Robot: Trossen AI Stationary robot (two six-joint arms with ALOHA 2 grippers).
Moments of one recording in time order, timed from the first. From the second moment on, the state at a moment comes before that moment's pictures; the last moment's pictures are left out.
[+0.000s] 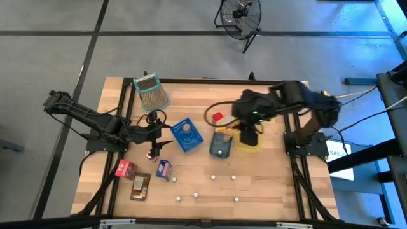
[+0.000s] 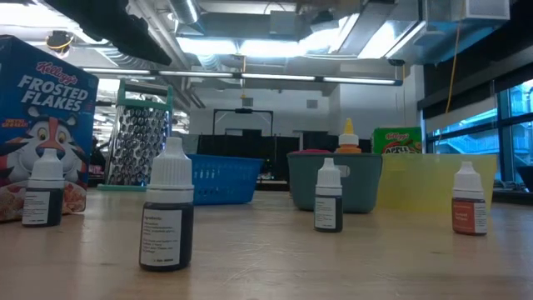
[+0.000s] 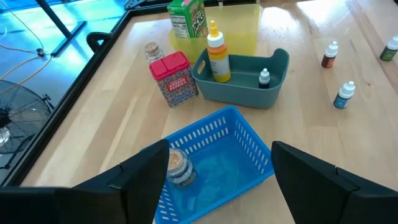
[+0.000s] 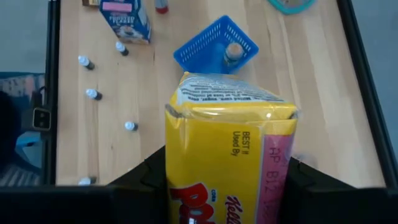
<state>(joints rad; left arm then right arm) -0.34 0.89 0.64 -0.36 -0.53 -0.15 0.17 1.69 2.23 -1.57 0.13 0.23</state>
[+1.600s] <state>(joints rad) -0.34 0.89 0.64 -0.20 -0.55 -0.09 -0.01 1.35 1.13 -1.16 0.12 0.10</state>
